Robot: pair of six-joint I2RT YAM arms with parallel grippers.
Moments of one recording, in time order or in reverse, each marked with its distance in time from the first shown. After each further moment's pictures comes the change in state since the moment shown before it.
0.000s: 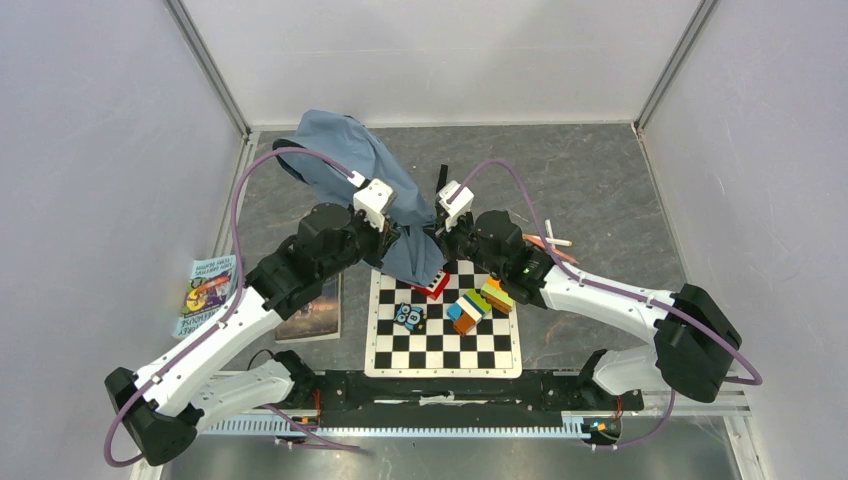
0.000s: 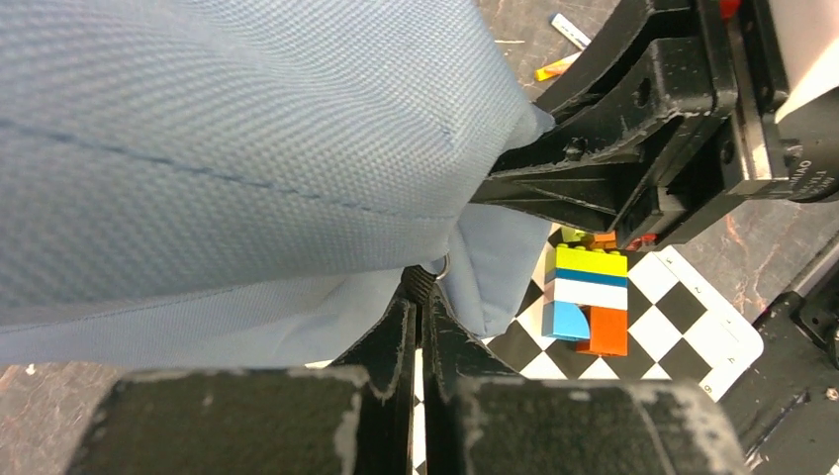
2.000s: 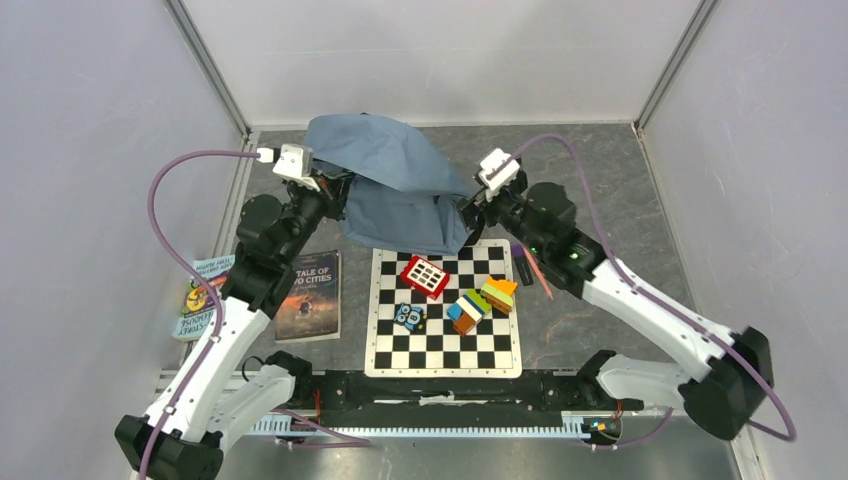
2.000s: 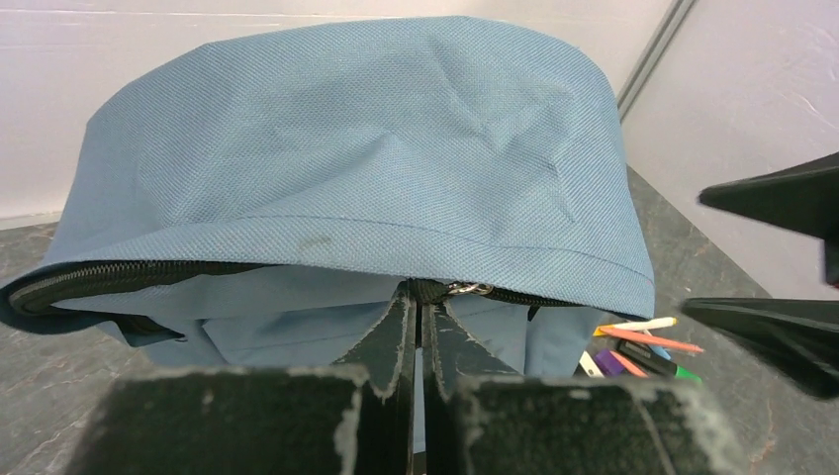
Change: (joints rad) left arm 0.381 -0.099 -0.086 0.433 0.080 -0.134; right arm -0.167 -0.160 0.109 -0.198 0.037 -0.239
